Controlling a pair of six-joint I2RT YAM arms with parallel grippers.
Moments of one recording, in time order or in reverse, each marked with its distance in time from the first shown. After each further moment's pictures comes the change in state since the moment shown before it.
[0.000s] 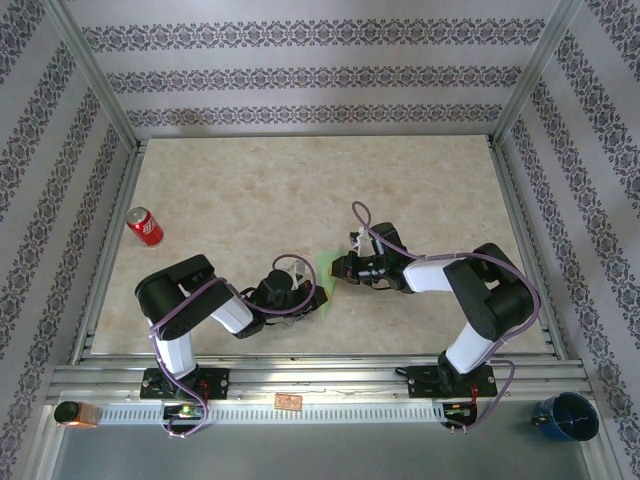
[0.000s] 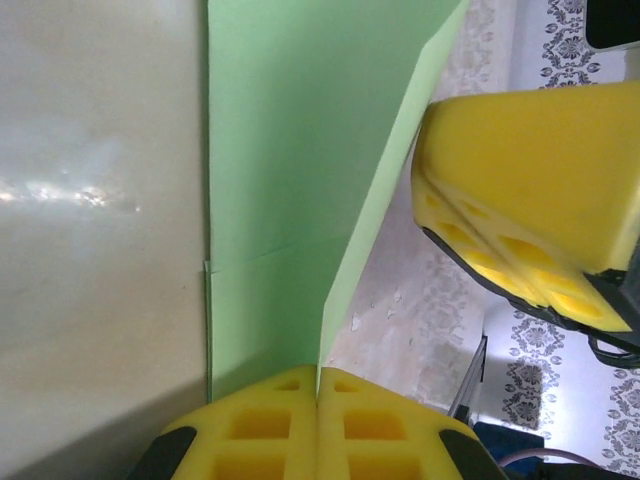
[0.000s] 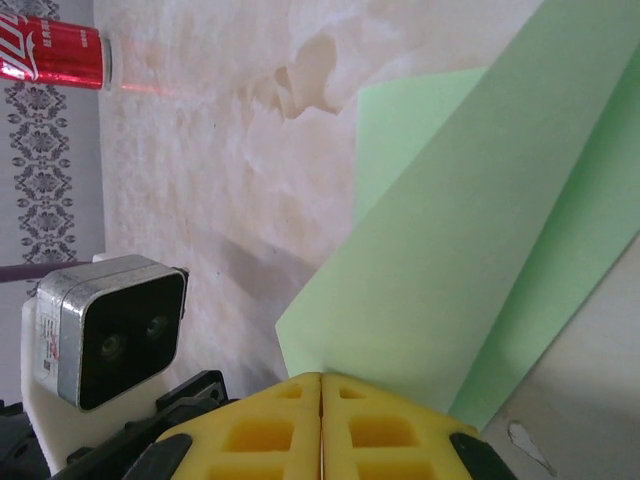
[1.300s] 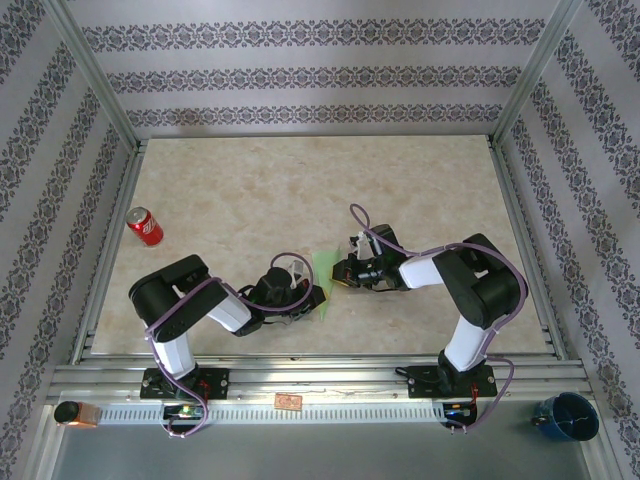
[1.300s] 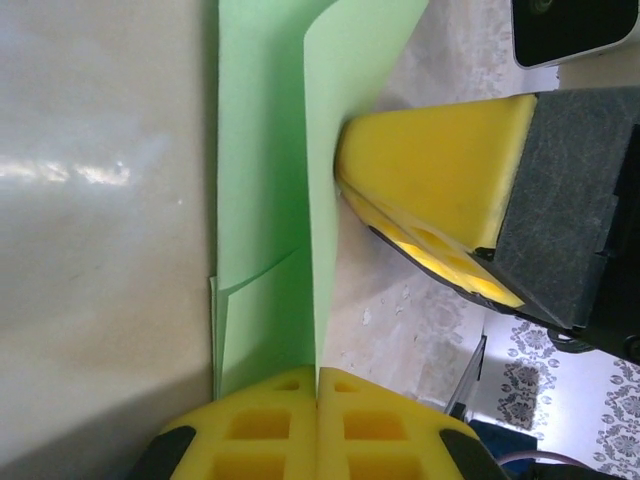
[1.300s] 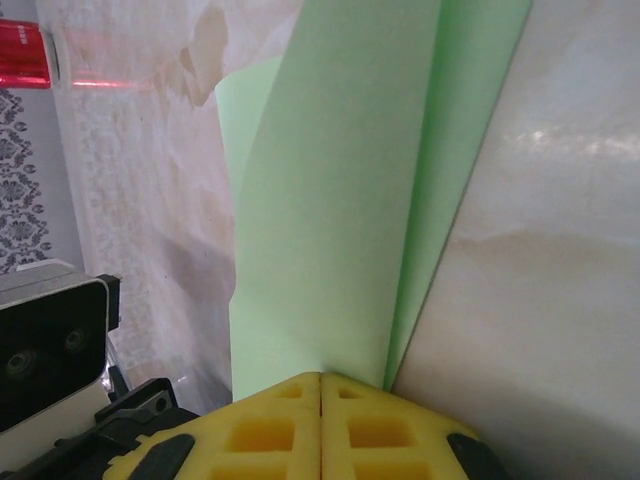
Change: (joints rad) left arm 0.019 -0.041 0.006 -0.089 0.034 -0.017; right arm -0.007 0.094 0.026 -0.027 -0.006 0.014
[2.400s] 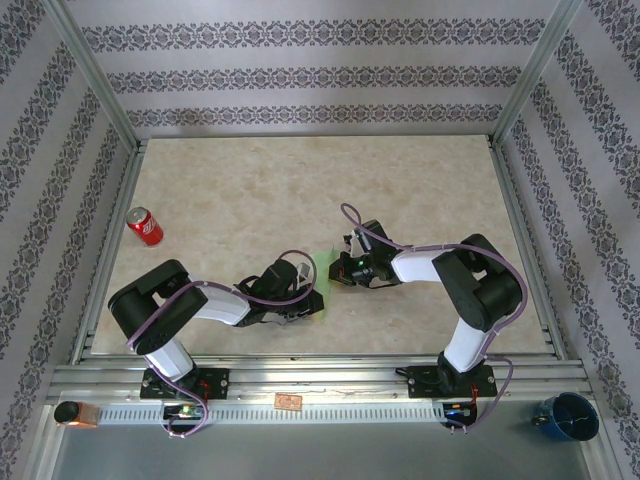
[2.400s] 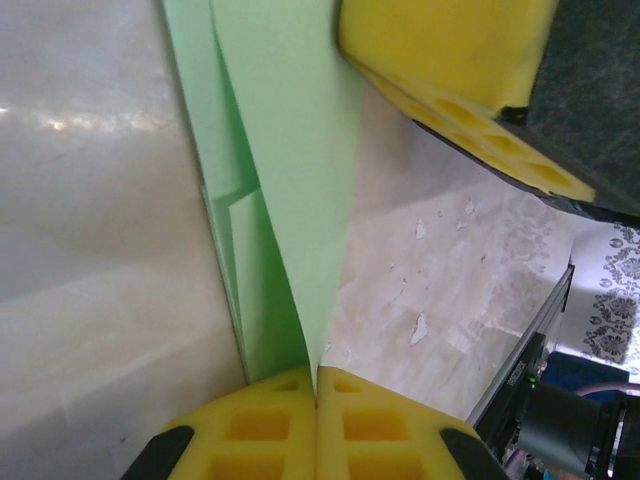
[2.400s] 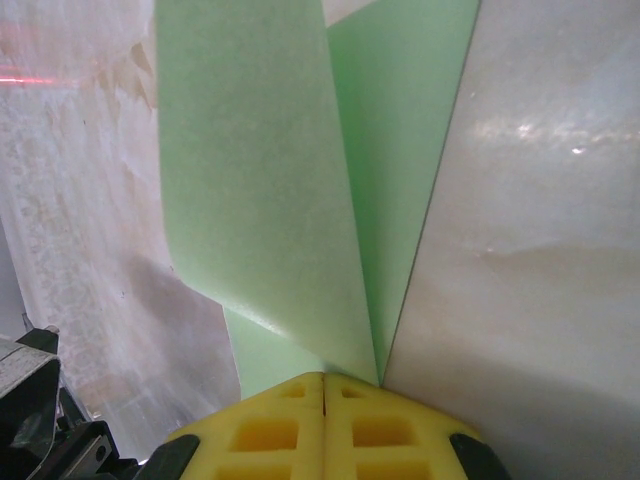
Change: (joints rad) left arm 0.006 -0.116 0.092 -0.410 0.112 0.188; right arm 0.056 -0.010 0.106 -0.219 0.117 -0.026
